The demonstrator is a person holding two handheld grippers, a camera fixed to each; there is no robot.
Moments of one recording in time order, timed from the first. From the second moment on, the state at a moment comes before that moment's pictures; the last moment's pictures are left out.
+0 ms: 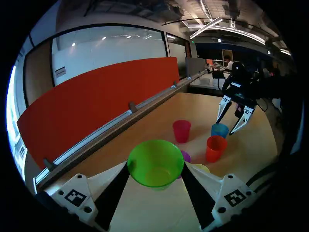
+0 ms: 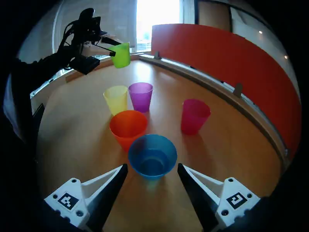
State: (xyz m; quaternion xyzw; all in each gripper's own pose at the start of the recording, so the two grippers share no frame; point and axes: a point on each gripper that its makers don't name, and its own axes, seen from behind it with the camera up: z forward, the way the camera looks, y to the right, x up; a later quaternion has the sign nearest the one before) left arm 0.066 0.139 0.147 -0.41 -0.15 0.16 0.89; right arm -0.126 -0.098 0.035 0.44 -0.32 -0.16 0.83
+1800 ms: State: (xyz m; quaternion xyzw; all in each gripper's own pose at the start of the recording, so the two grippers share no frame) left arm 0.058 0.128 0.141 -0.39 -0.15 0.17 0.89; right arm -0.116 -0.125 0.057 0.43 -0.25 -0.11 0.86
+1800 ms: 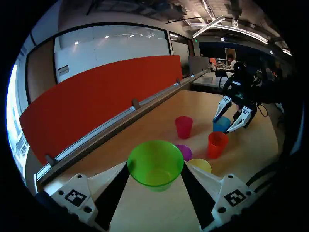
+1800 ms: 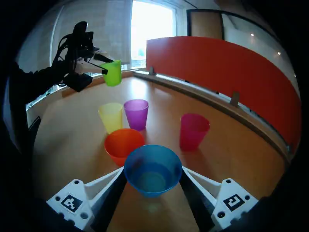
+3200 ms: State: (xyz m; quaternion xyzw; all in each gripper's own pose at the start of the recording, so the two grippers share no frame) left arm 0.104 0.167 0.126 -0.40 -0.08 0.08 0.91; right arm 0.022 -0.159 0.070 0.41 -0.10 -0.04 0.91
